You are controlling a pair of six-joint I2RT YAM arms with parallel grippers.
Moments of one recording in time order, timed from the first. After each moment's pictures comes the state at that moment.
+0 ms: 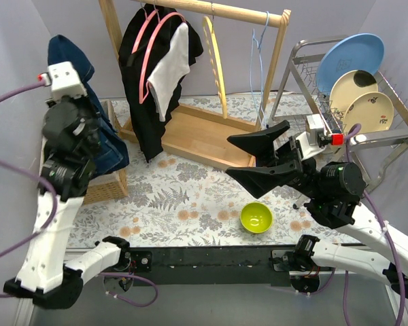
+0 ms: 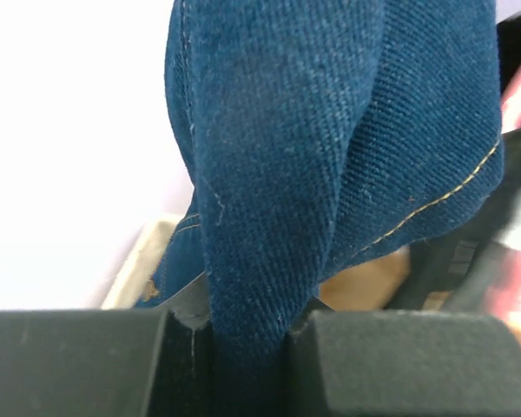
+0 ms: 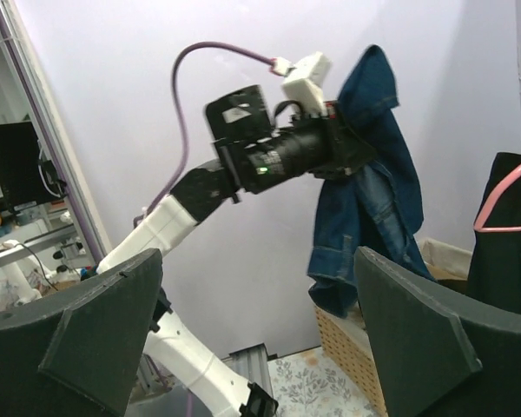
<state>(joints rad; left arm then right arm) -0.32 0.96 1.55 -0.42 -0.67 0.08 1.04 0.81 1.01 0.45 -0.25 0.50</state>
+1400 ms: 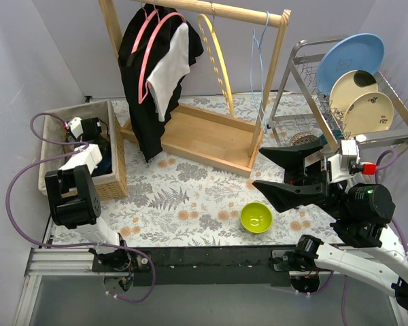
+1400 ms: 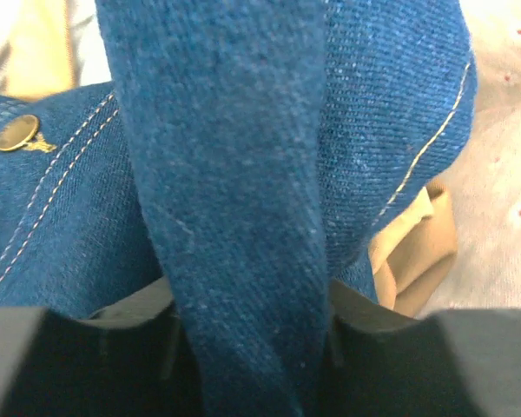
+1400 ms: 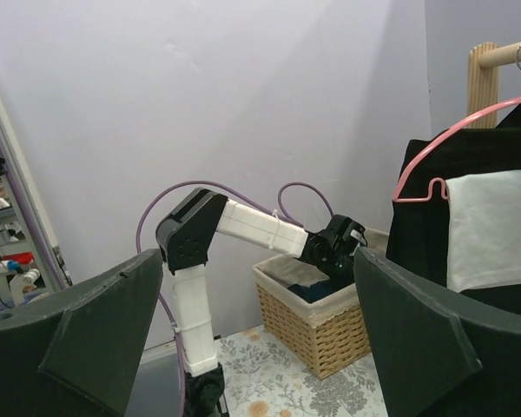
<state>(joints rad) 0.21 1.66 1.05 -0.16 -0.39 -0.55 1.04 0.53 0.89 0.24 -0.15 0.33</state>
